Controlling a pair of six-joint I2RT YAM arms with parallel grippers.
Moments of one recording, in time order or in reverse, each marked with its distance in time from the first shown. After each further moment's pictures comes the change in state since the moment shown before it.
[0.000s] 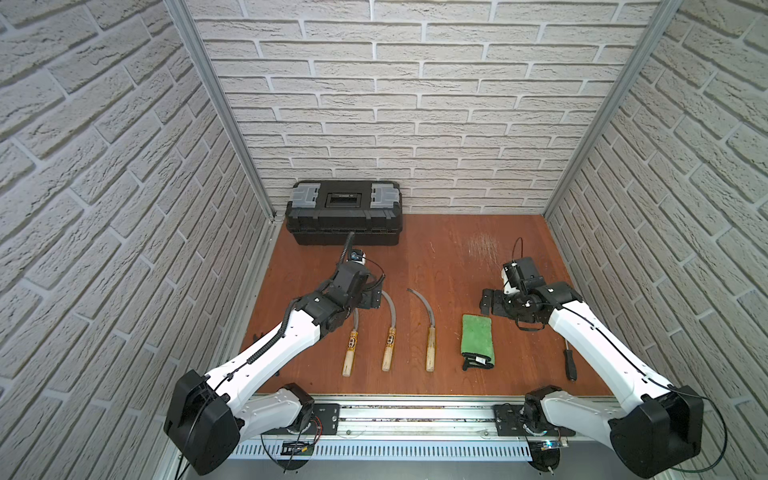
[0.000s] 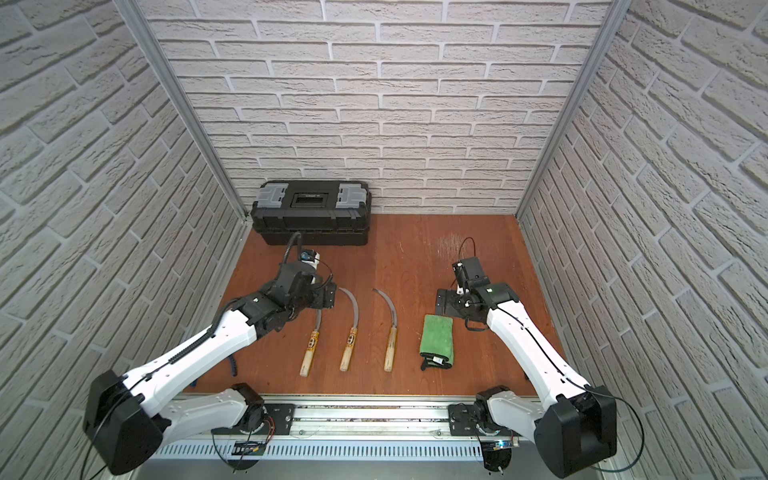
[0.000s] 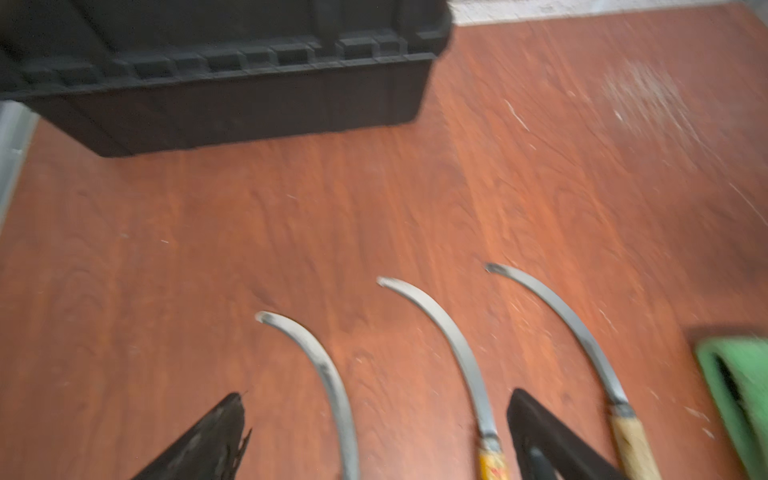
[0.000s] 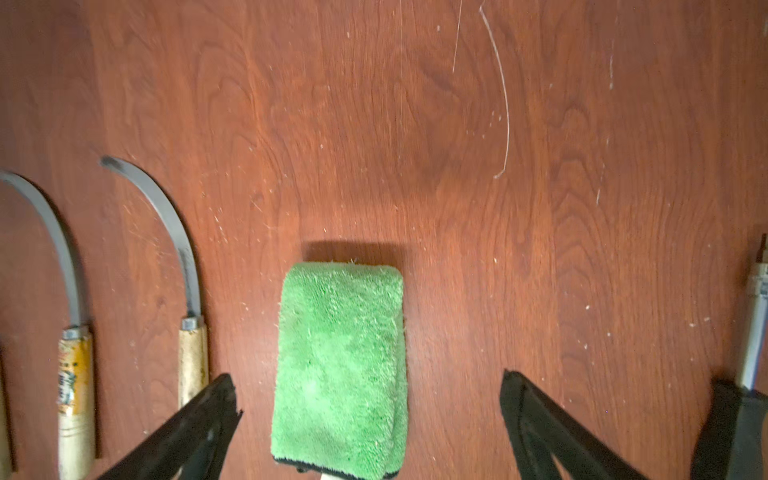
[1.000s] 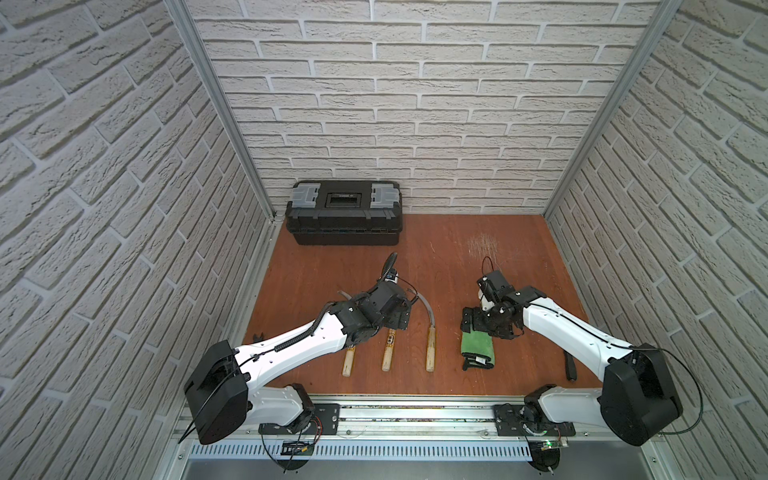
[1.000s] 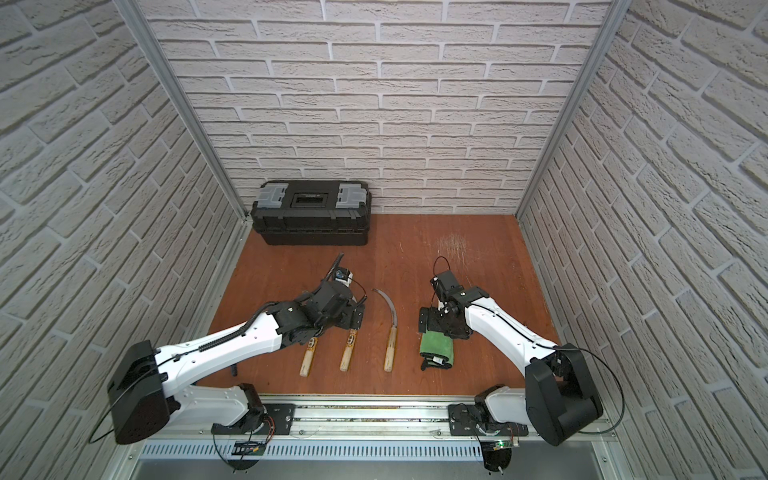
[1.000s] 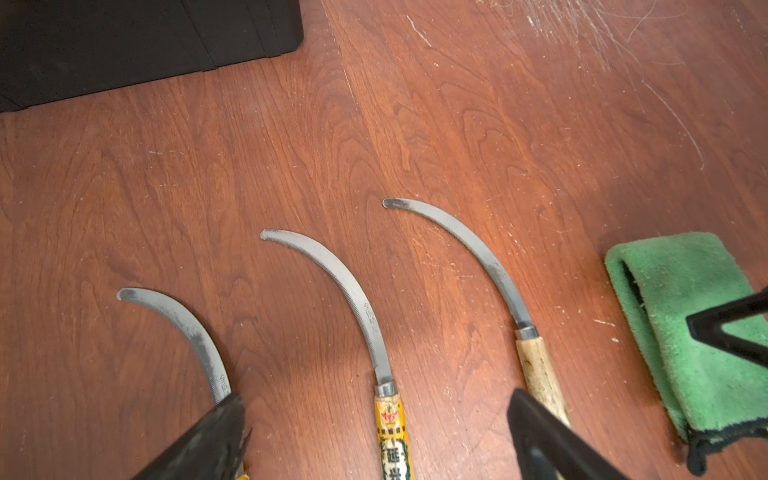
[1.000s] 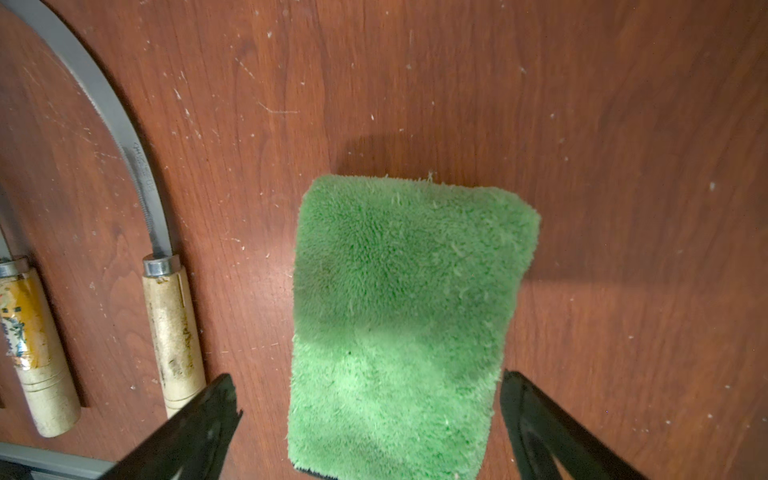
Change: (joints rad) left arm -0.253 0.133 0.017 0.013 -0.052 -0.138; right arm 0.122 0.158 -0.112 0.096 -0.145 0.098
